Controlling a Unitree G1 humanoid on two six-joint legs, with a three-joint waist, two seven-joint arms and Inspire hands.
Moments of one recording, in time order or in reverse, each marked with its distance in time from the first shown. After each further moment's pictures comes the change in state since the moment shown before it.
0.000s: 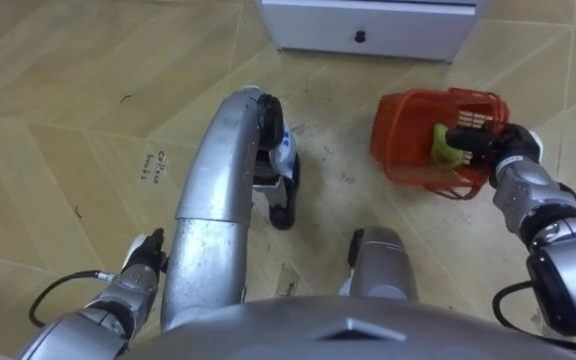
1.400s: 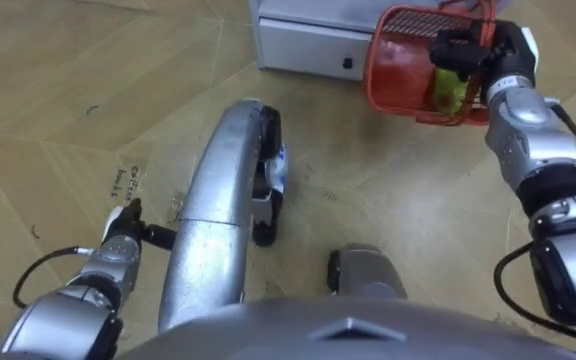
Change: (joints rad) left arm -0.091 0.044 0.237 -0.037 0.042 0.018 -0.001; right arm -0.043 -0.018 -0.071 -0.439 -0.196 0.061 -0.007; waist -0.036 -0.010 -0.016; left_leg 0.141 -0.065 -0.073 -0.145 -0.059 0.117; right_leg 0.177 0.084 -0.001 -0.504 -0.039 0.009
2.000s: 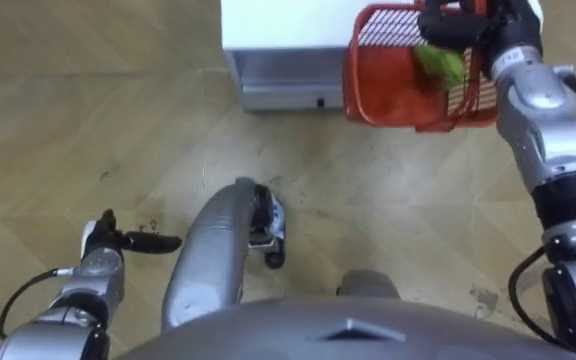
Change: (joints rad) left arm 0.142 0.007 0.162 -0.110 0.018 0.040 0.030; right arm 0.163 -0.027 -0.104 -0.423 -0.147 0.143 0.073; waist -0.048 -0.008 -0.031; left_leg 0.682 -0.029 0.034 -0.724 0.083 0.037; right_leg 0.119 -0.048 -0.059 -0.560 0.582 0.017
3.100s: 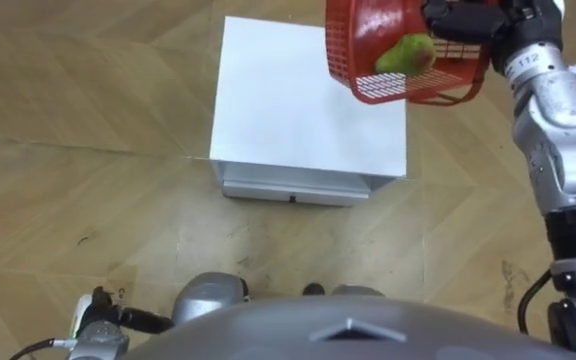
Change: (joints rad) left arm 0.232 -0.061 0.110 -0.099 0.340 0.128 0.065; right arm 0.103 0.003 -0.011 -0.261 0.000 -0.027 0.085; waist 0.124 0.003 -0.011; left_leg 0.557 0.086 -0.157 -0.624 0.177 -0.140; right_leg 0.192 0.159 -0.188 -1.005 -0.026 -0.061
